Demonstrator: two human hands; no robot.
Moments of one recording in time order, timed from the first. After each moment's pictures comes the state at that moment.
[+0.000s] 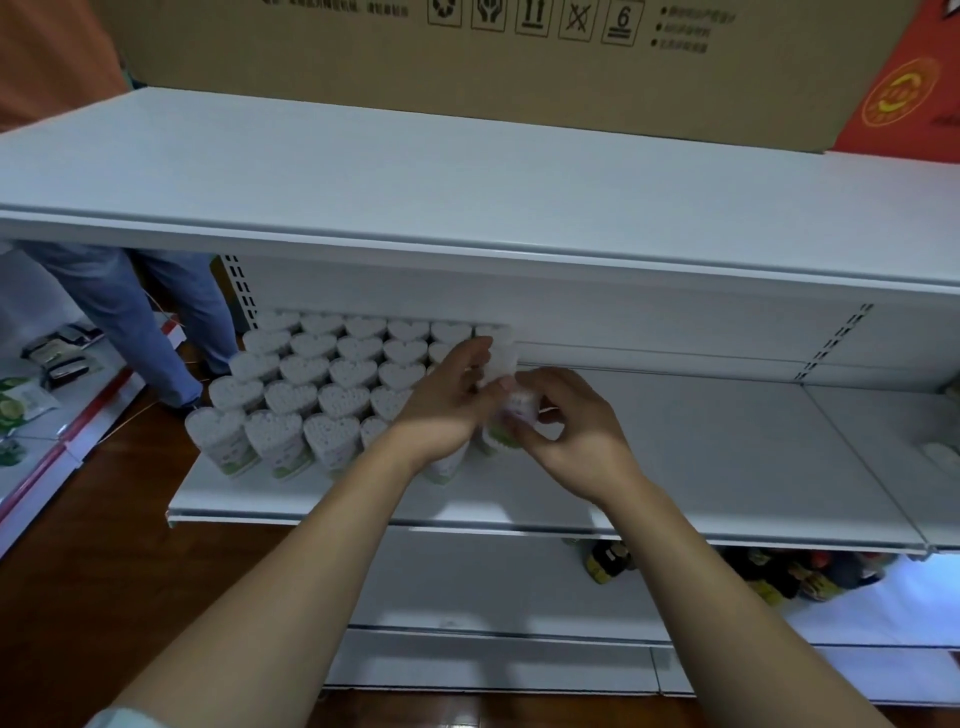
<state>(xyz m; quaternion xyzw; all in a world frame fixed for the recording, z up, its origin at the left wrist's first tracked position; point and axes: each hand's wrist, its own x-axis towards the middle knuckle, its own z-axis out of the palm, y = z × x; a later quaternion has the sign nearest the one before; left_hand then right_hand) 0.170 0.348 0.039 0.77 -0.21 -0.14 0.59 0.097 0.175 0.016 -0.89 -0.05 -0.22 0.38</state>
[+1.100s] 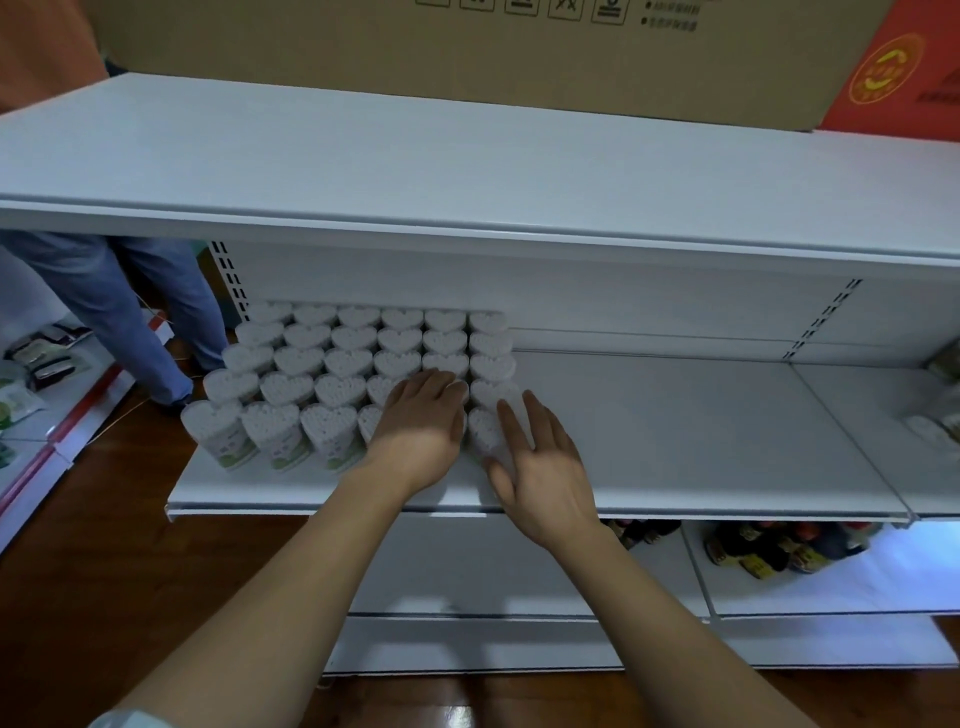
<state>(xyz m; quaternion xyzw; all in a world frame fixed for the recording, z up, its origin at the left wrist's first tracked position) 0.170 0.373 -0.019 0.92 -0.33 0.11 0.19 0.071 0.213 -0.047 -0.98 0.03 -0.19 0.09</state>
